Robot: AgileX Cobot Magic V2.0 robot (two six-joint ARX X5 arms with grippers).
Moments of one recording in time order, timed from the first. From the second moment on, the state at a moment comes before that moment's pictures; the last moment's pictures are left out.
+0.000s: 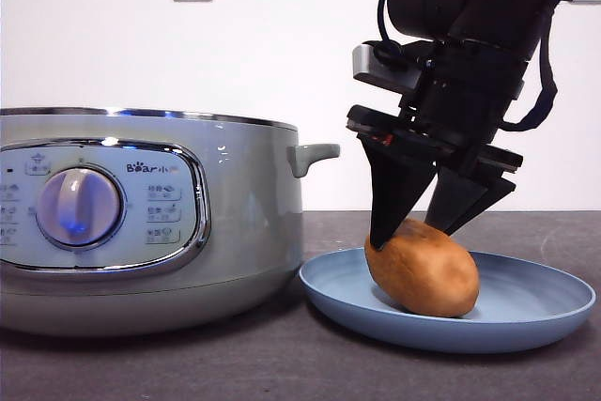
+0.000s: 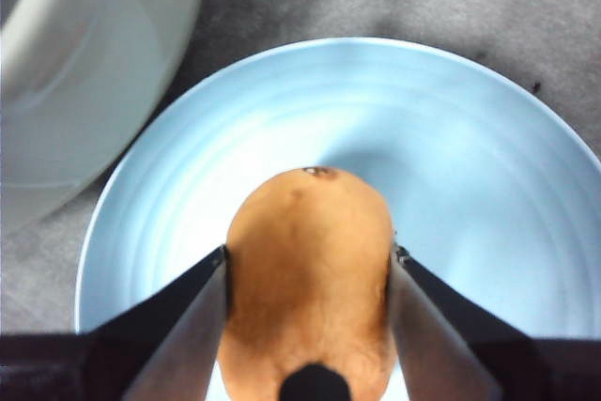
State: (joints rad) left arm -0.50 1.12 1.62 -0.83 -0.07 0.17; right arm 0.58 1.62 1.03 -0.54 -0.13 0.03
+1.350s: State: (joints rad) left arm -0.50 1.28 1.54 -0.83 0.01 0.12; right arm 0.57 0.85 1.03 -0.58 0.00 0.07
